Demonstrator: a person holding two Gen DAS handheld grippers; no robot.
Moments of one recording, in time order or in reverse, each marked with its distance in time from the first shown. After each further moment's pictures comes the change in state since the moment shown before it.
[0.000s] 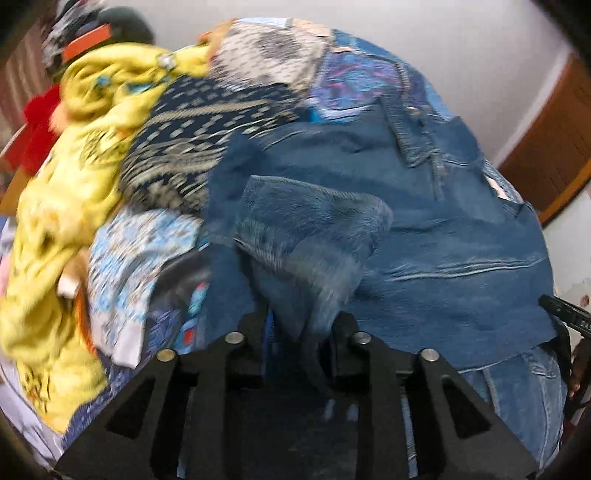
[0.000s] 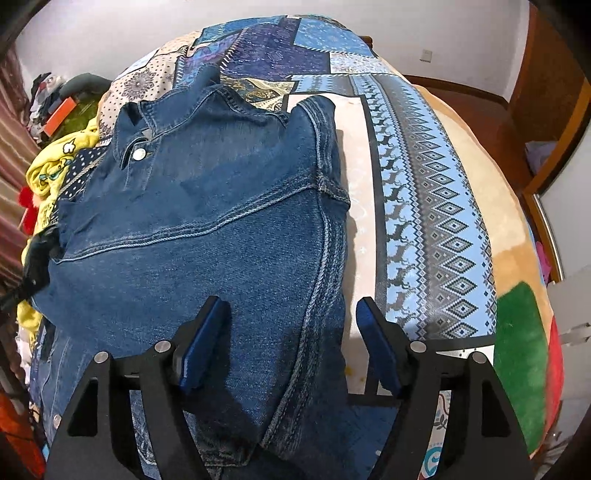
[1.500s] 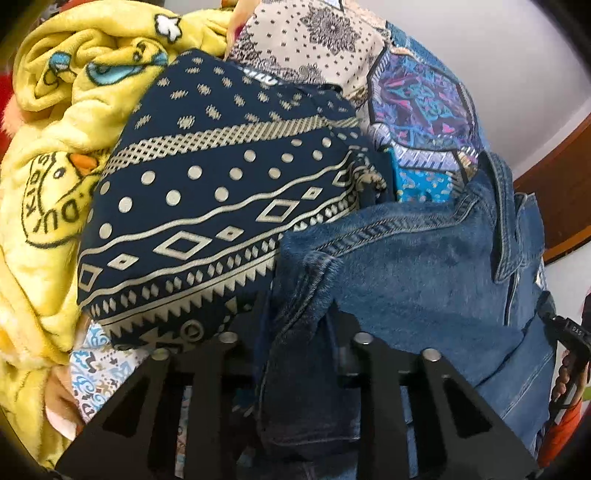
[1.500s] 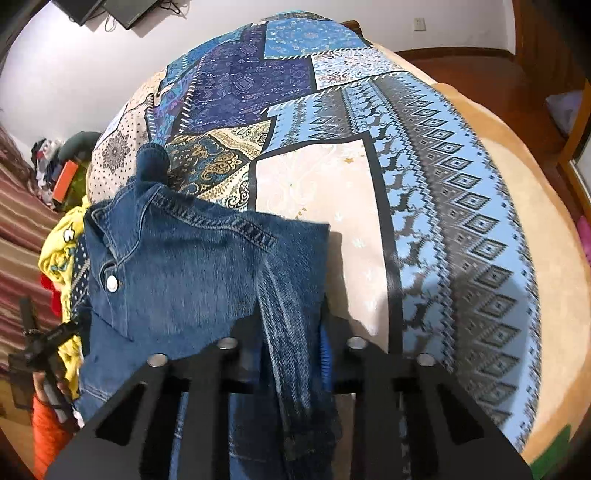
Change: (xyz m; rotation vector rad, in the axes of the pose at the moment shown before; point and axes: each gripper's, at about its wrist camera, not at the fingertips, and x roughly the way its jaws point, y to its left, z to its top) left arm 0.095 0.051 0.118 -0.106 0.099 -0.087; right arm 0.060 -0.053 0.103 0.189 -0.005 0.196
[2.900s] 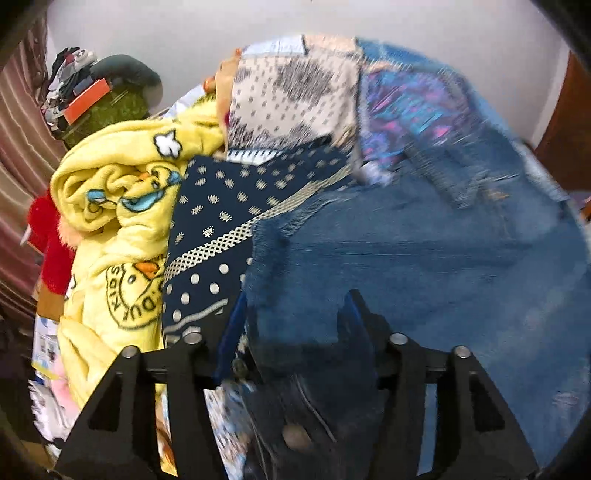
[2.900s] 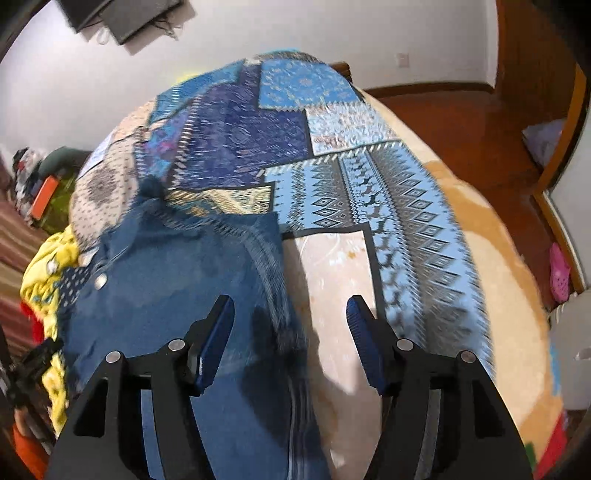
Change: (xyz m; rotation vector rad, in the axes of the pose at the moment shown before) left arm -0.055 -0.054 0.014 0.251 -0.130 0.272; right arm -0.042 0.045 0.028 -0.032 -0.106 -0.141
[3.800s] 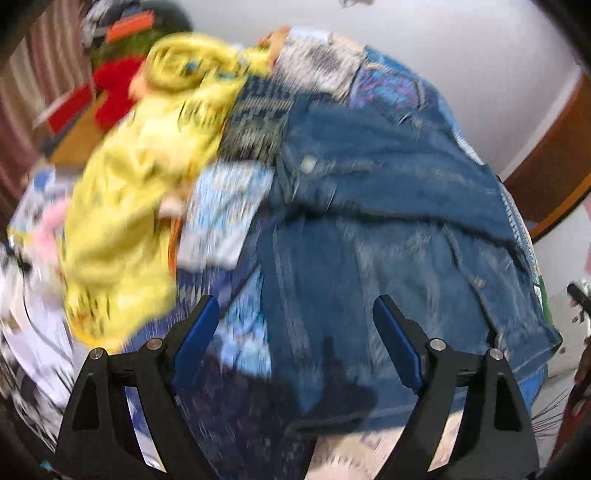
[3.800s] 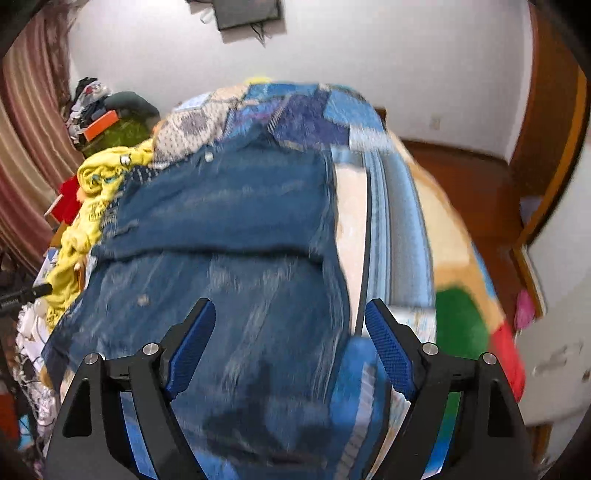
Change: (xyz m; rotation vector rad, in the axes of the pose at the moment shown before) left arm -0.136 0.045 -0.217 -0.246 0.080 -0.174; right arm -0.127 0.026 -0.173 -0.272 -0.094 -0.009
